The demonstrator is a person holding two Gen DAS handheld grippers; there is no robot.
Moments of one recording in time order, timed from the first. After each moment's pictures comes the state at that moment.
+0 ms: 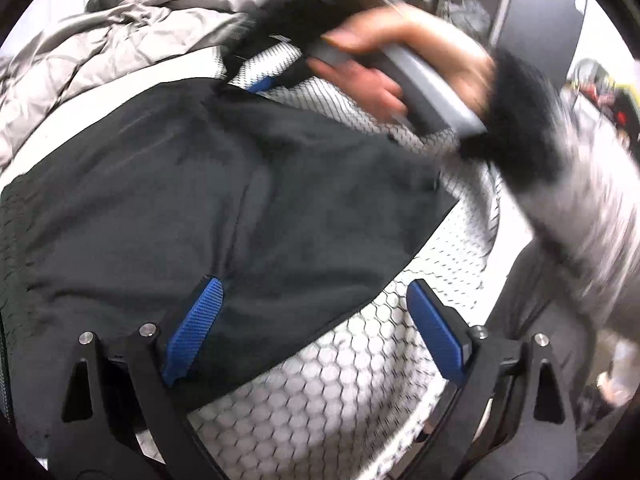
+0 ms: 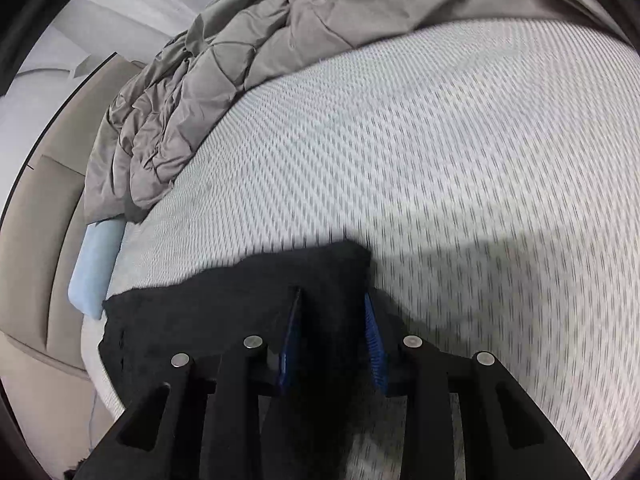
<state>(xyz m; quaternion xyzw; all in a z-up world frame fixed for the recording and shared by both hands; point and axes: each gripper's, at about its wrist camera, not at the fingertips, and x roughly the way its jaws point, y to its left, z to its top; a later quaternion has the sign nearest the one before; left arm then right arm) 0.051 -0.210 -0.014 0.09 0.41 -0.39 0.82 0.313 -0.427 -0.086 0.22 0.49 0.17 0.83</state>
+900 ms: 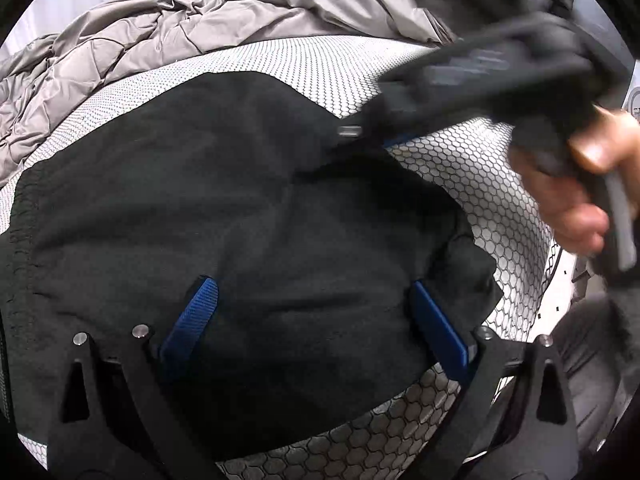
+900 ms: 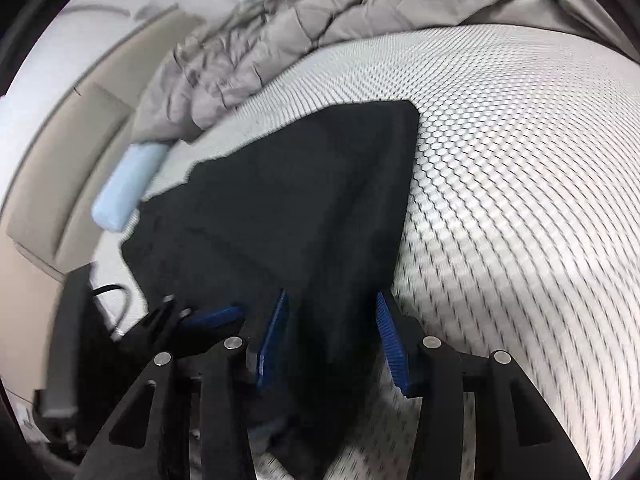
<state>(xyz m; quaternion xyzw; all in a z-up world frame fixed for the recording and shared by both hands) 0.061 -0.260 -0.041 0.10 0.42 -0.28 0.86 0.209 -0.410 -0.086 0.12 0.49 0.24 0.83</state>
